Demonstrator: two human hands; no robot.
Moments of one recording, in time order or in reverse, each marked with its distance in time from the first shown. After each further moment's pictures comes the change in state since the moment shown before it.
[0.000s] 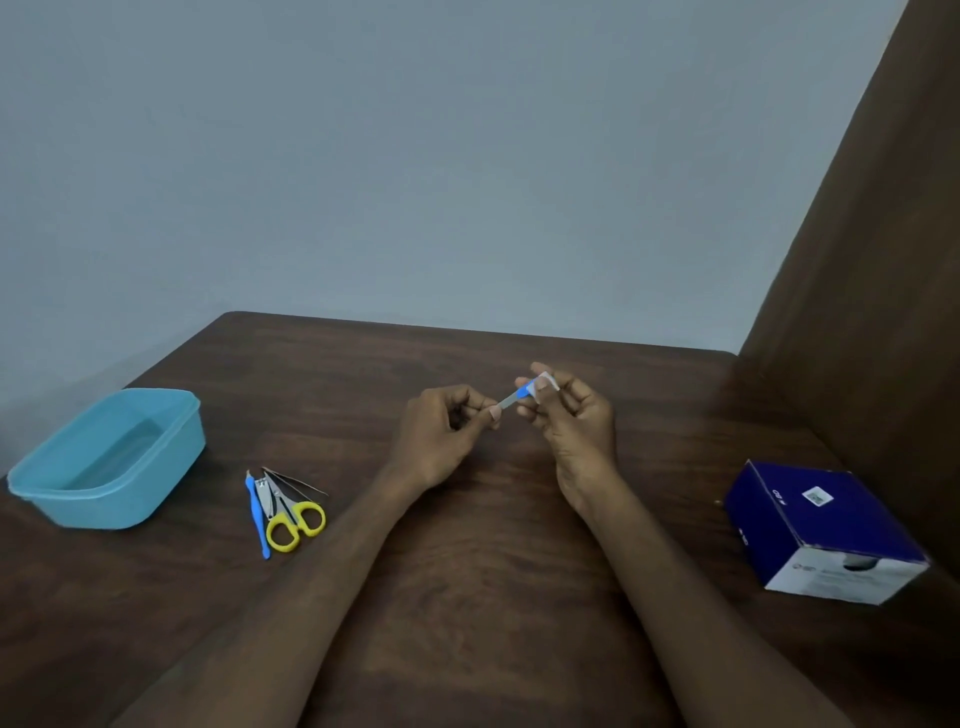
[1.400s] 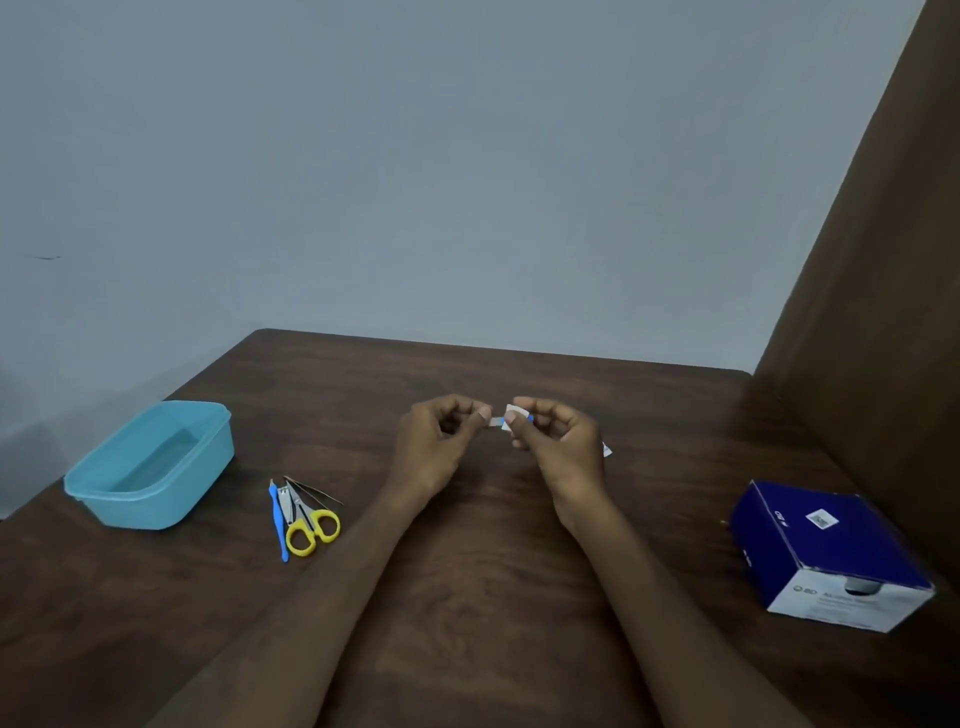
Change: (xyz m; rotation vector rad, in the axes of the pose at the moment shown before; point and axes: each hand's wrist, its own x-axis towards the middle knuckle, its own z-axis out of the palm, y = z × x) left_hand -0.002 -0.006 -0.003 -0.135 0.190 -0.033; right_hand -0.013 0.001 0.008 -0.196 -0.076 -0.031
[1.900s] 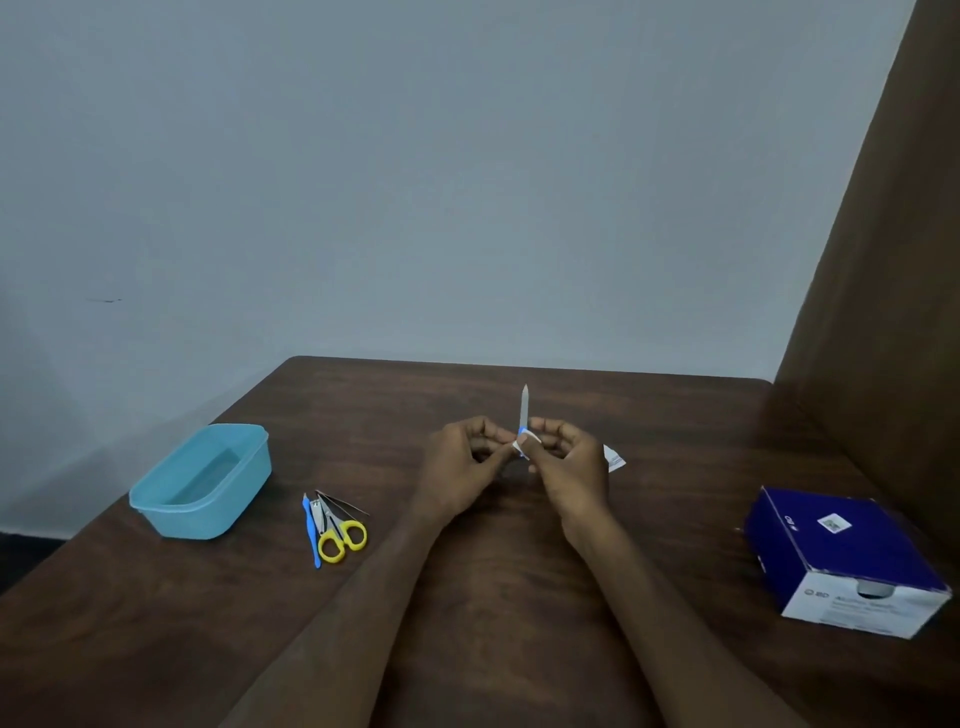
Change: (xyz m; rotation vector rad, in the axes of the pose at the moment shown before) left_hand -0.012 0.011 0.002 0.061 -0.137 -0.012; right_hand -0.011 0.001 0.003 -0.141 0.049 0.066
